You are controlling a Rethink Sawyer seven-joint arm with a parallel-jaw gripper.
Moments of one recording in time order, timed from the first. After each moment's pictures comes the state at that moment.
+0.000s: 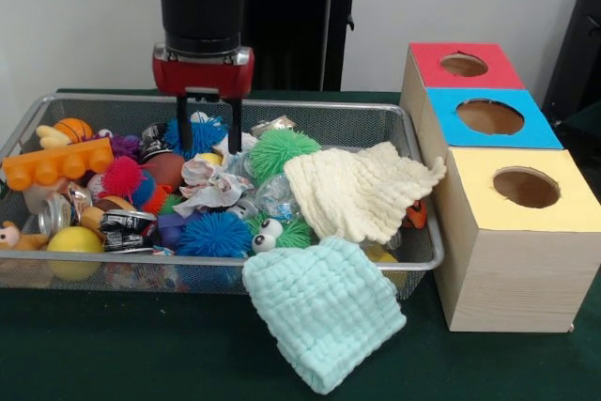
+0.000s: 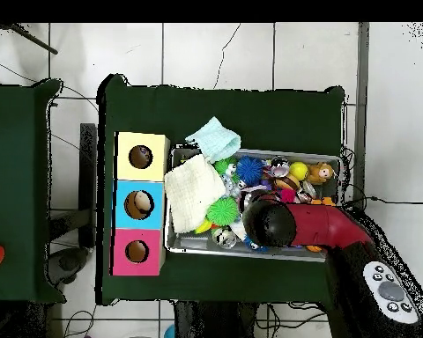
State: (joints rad) arm -0.63 -0.68 0.28 1.77 -0.48 0.39 1.74
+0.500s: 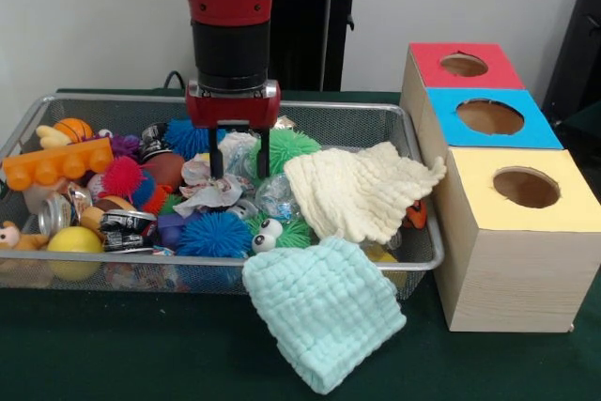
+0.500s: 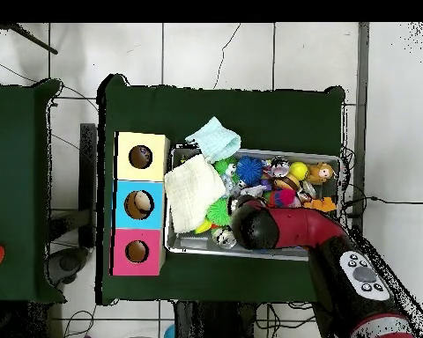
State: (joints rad) arm -0.59 -0.57 0.25 1.77 -0.50 0.28 1.74
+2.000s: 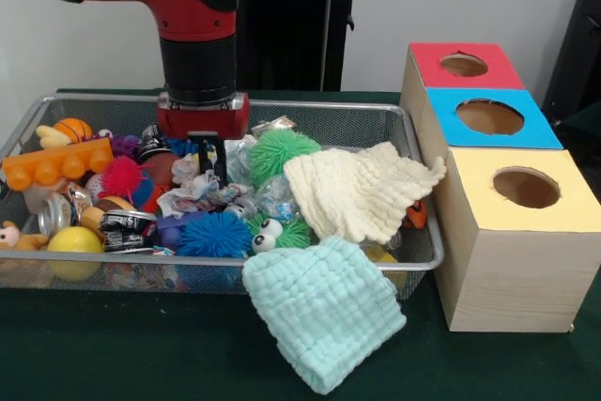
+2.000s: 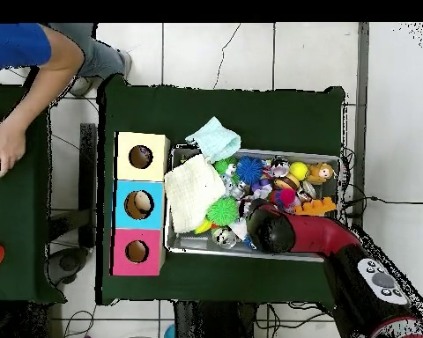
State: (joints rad) arm -0.69 -0.52 0.27 1.77 -0.51 0.24 1.74
